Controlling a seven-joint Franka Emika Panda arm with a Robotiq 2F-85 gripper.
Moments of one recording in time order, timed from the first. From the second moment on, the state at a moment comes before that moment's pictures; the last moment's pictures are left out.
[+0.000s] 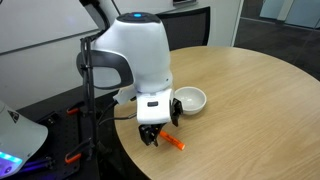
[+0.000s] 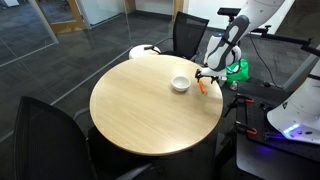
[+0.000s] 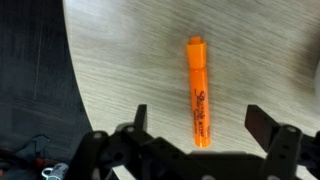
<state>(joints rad) -0.16 0.45 -0.22 -2.52 0.26 2.99 0.69</state>
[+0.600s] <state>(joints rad) -0.17 0.51 -0.22 -2.47 0.28 2.99 0.69</state>
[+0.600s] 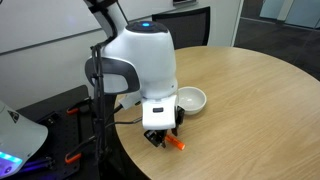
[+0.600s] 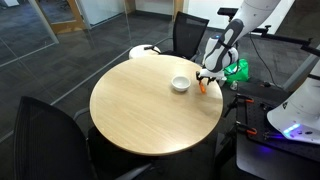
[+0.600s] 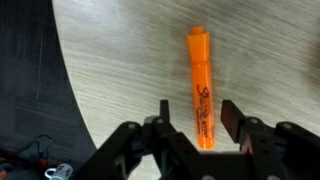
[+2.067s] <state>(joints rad) -0.02 0.43 -0.38 -2.48 0.23 2.96 0.69</state>
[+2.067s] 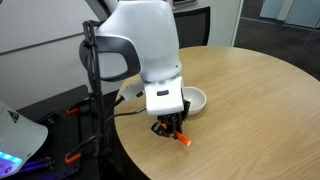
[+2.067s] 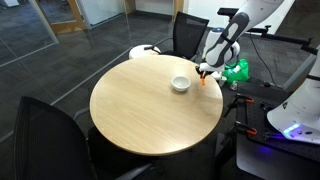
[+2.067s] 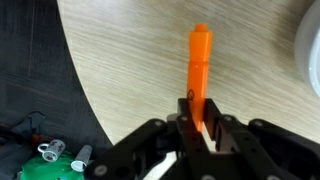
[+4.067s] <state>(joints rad) 0.18 0.51 -0.39 -2.36 0.13 3.18 0.55</state>
